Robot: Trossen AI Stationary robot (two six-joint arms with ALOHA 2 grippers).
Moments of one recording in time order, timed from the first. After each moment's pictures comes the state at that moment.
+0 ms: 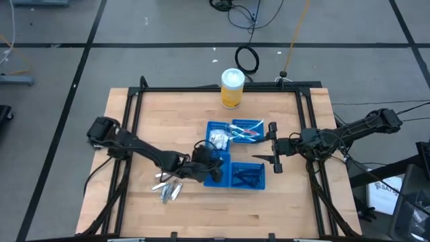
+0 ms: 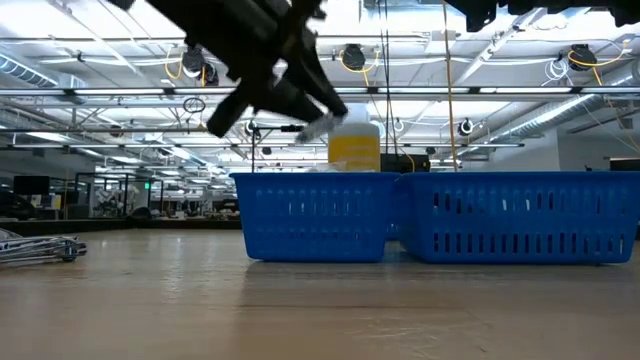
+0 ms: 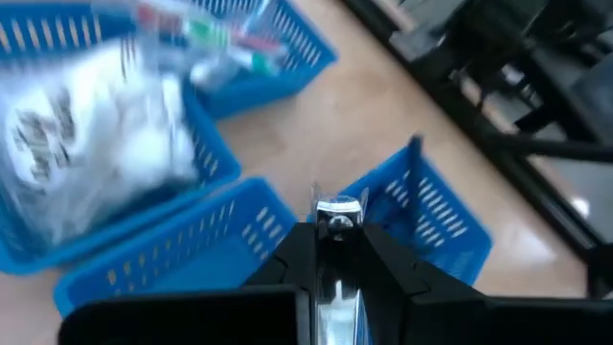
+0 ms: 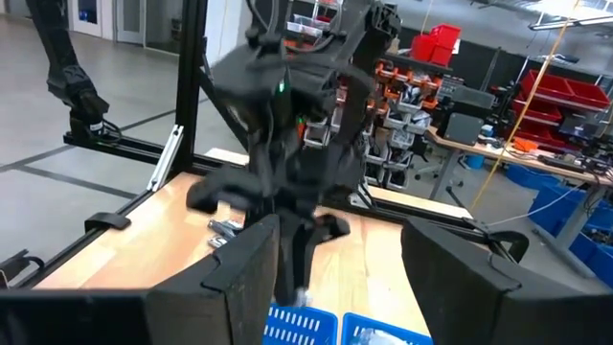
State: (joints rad) left arm -0.34 1.76 1.08 0.03 -0.59 -1.02; right arm 0.26 0.85 0.49 0.38 0.16 -0.20
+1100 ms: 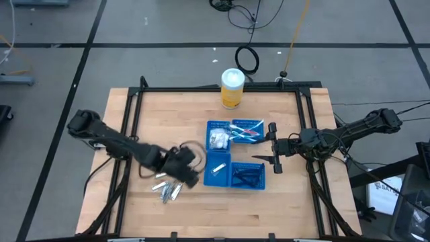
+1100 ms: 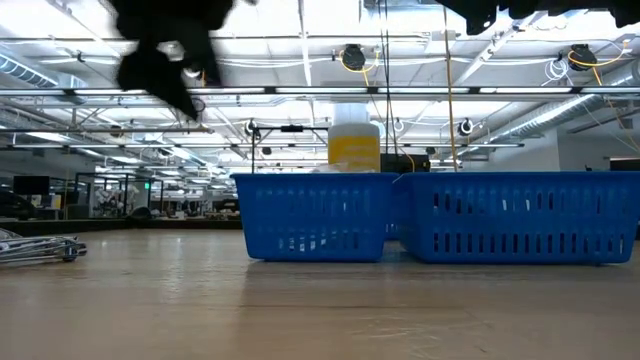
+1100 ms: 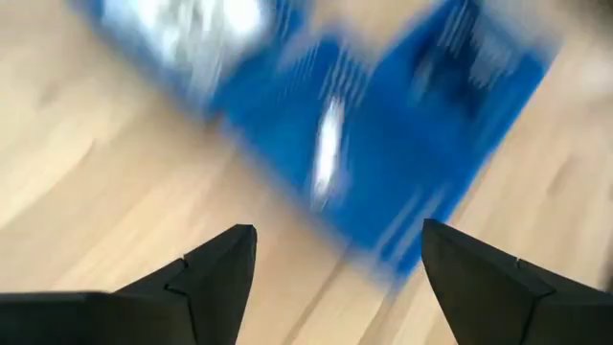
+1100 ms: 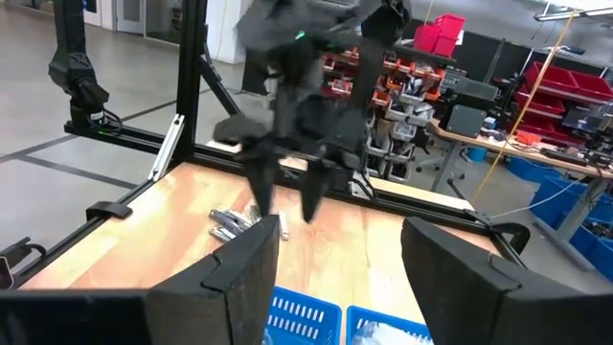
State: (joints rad) left arm -0.38 1.50 1.08 -0.55 -0.35 -1.00; right arm 0.26 0.85 0.49 0.35 0.16 -0.20
